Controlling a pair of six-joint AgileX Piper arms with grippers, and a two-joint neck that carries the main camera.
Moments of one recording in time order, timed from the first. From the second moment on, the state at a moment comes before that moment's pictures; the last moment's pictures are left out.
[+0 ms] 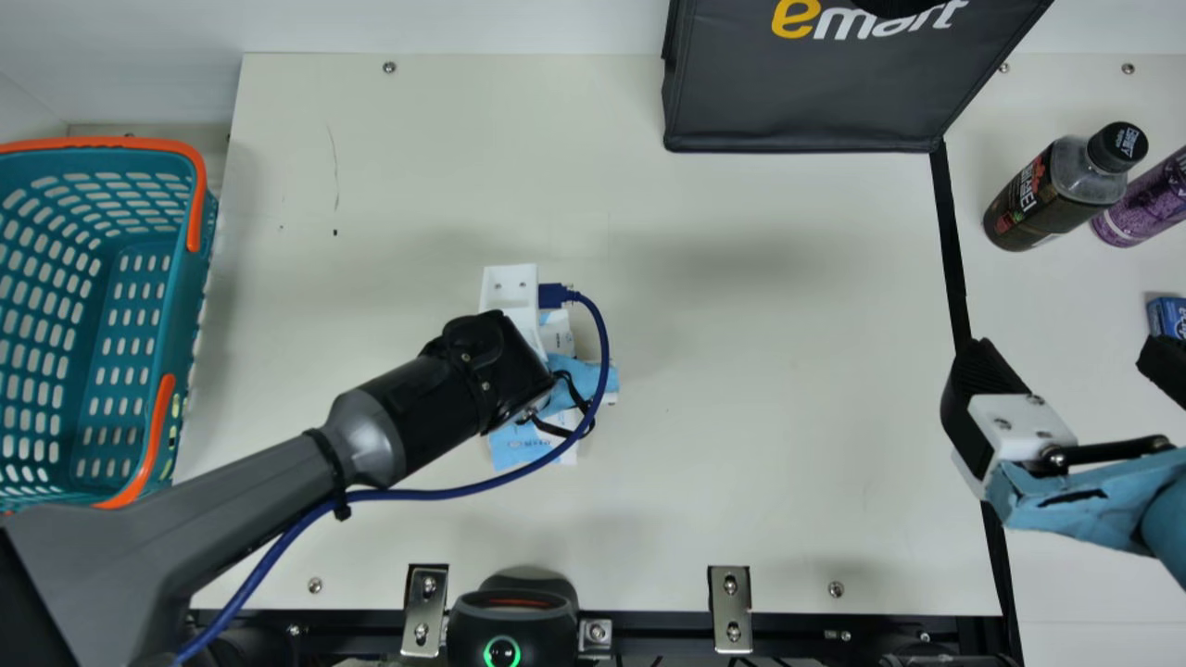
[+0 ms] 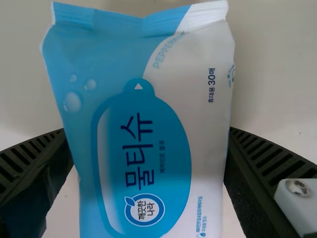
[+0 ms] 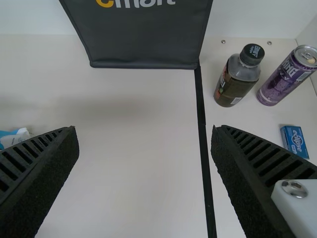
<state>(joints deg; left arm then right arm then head) -51.4 103.7 -66.1 8.3 51.3 -58.4 0.6 42.7 -69.7 -0.7 69.6 0.0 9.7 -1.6</state>
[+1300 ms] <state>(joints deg) -56.2 100.6 -60.6 28.5 46.5 -70.5 0.6 42.7 -69.7 -0.7 69.6 0.0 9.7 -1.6</state>
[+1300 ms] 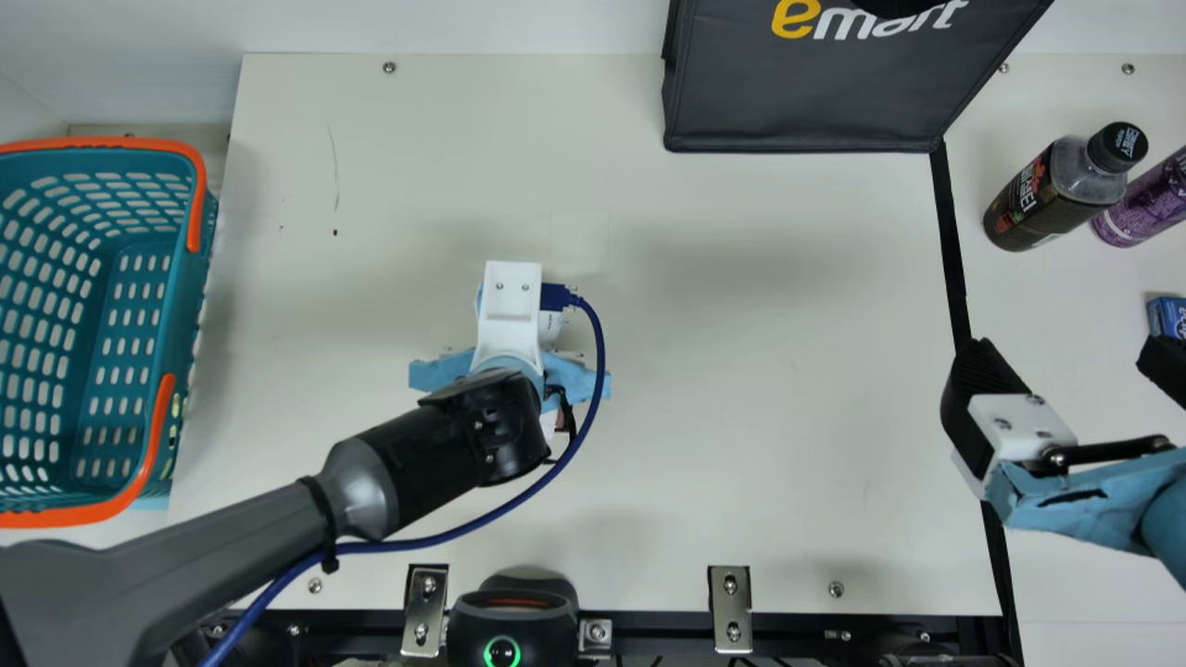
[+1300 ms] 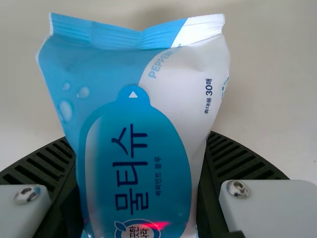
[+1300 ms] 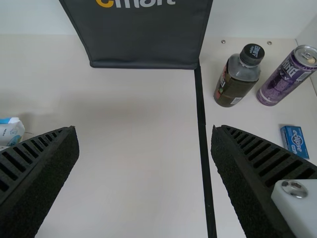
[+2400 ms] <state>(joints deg) -52.8 98.2 -58.3 10.2 38.4 -59.2 0.6 42.7 -69.7 -0.7 69.6 0.0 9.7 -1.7</state>
